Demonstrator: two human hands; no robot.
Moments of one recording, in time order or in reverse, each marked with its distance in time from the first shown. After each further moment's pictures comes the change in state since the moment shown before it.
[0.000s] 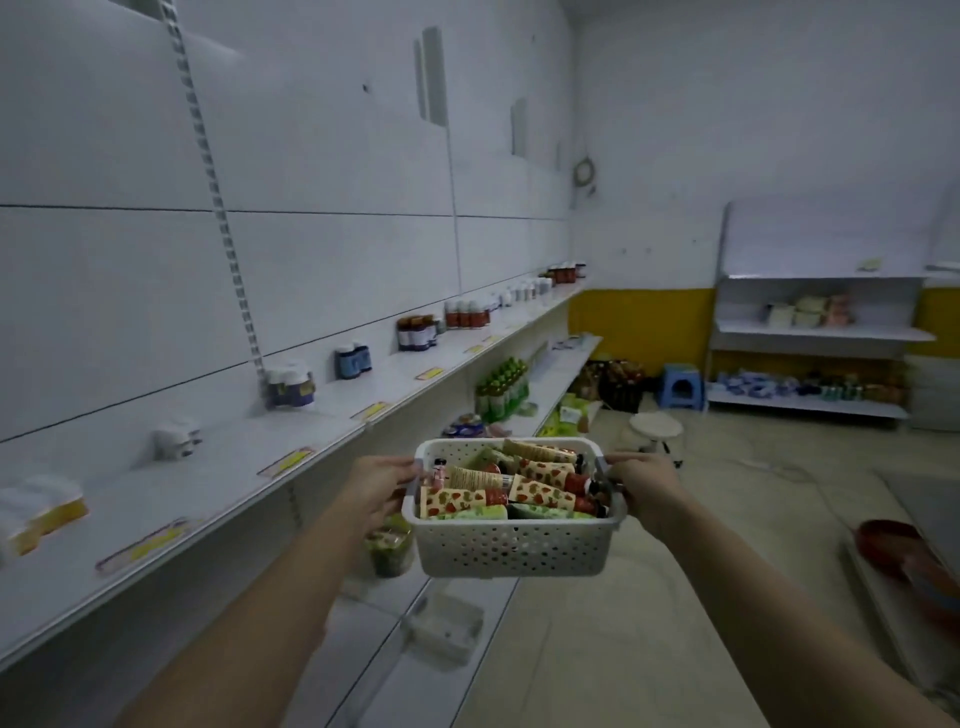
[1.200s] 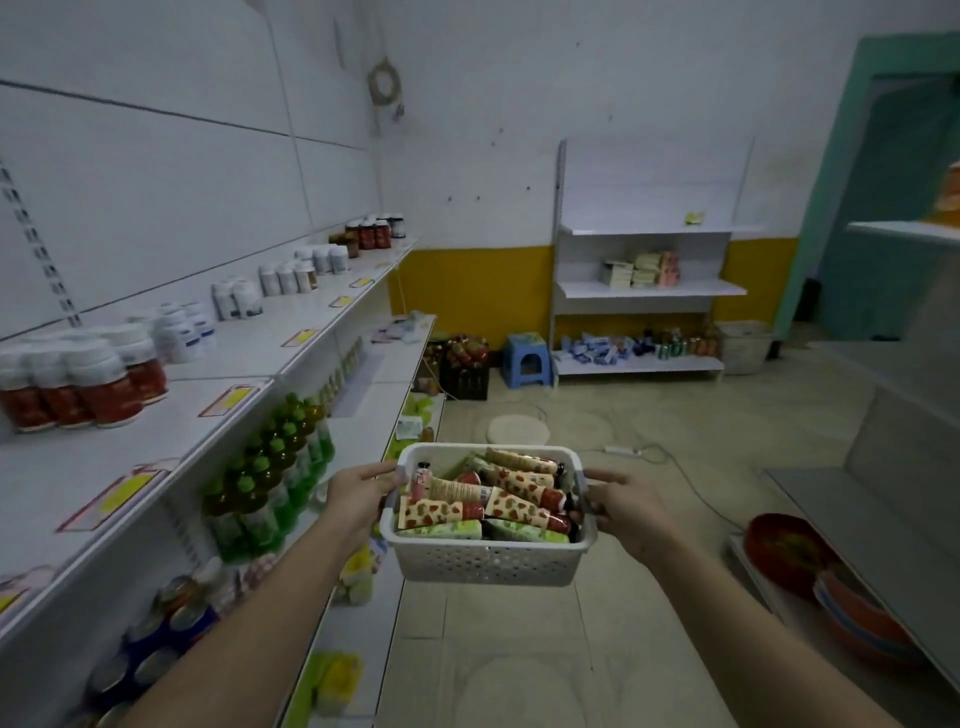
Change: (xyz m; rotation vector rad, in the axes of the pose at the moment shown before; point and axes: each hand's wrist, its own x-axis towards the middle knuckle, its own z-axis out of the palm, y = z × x) left_hand 0.767 0.006 0.525 0.007 -0.348 -0.038; right_hand 0.782 -0.027 -0.113 0.096 0.299 0.094
